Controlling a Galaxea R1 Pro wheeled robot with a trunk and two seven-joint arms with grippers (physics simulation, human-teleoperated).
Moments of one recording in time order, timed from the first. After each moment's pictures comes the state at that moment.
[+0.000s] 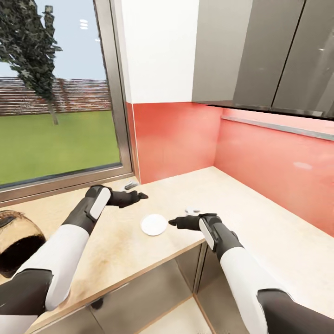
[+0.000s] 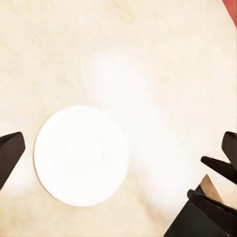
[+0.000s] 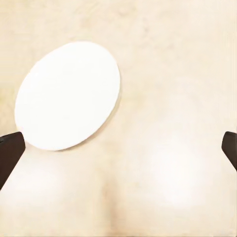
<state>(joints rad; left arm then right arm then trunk) -1.03 0.02 -0.07 -0.75 0.52 0.94 -0.14 -0.90 0.17 -0.02 -0.59 0.03 0.59 0.33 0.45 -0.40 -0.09</state>
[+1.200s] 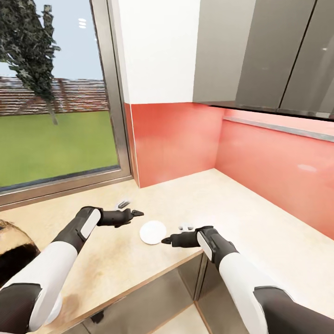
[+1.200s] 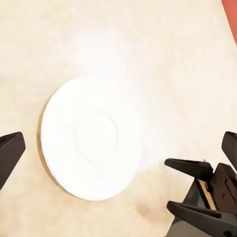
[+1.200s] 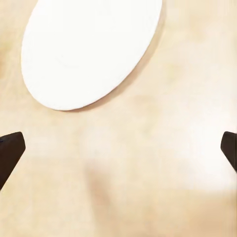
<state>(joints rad) -0.93 0.10 -0.07 -0.62 0.50 0.88 -0.43 -0.90 0.17 -0.02 -0.39 0.03 0.59 0.50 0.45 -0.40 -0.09</state>
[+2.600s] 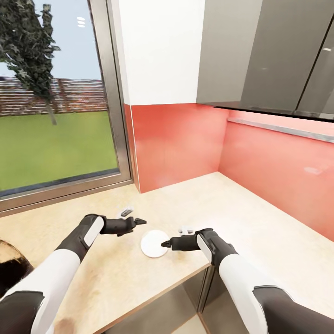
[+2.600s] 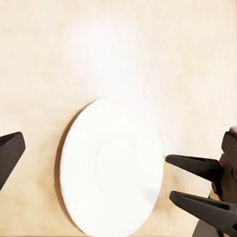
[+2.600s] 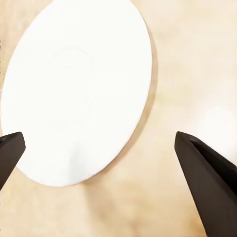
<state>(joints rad) -0.88 0.08 -0.06 -0.60 0.50 0.88 -0.42 -0.90 0.17 -0.02 -0.35 0.03 0.58 0.50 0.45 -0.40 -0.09</state>
